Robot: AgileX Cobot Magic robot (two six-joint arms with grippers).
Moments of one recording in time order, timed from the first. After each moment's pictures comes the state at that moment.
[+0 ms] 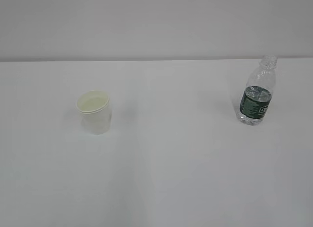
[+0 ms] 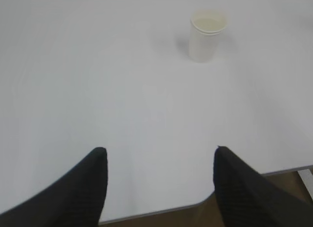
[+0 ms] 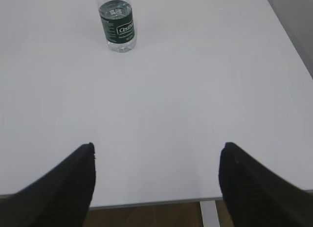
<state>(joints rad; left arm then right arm) -0.28 0.00 -0.54 0.07 1.13 -0.16 -0.03 0.01 -0.51 -0.08 1.17 0.04</state>
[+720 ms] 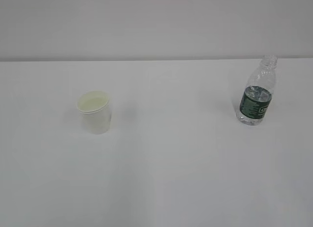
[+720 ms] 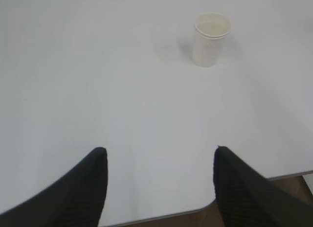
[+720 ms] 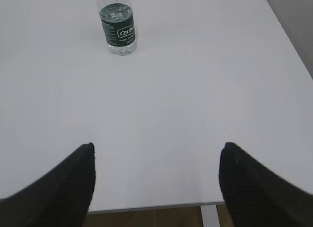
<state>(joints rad) -0.28 0.00 -0.53 0.08 1.11 -0.16 -0.03 0.01 -0.50 -0.08 1.15 0.04</state>
